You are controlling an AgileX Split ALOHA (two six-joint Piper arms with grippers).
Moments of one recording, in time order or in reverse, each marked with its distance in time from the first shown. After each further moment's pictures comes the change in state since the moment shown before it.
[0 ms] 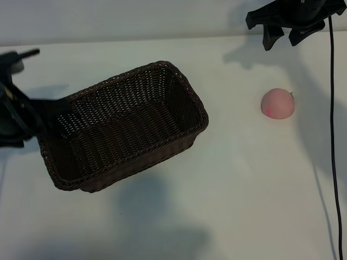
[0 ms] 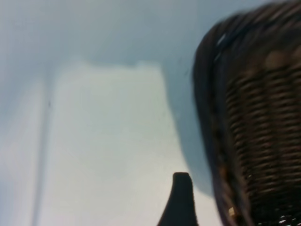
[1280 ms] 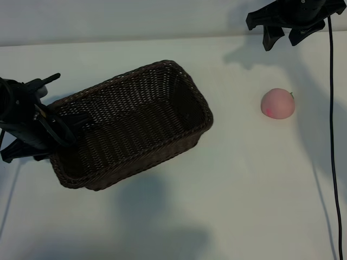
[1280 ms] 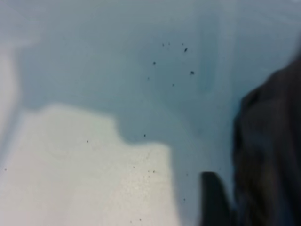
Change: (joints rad) left arm 0.002 0.231 0.068 -0.072 -0.284 -0.105; right arm 0.000 0.000 0.000 0.000 0.002 -0.017
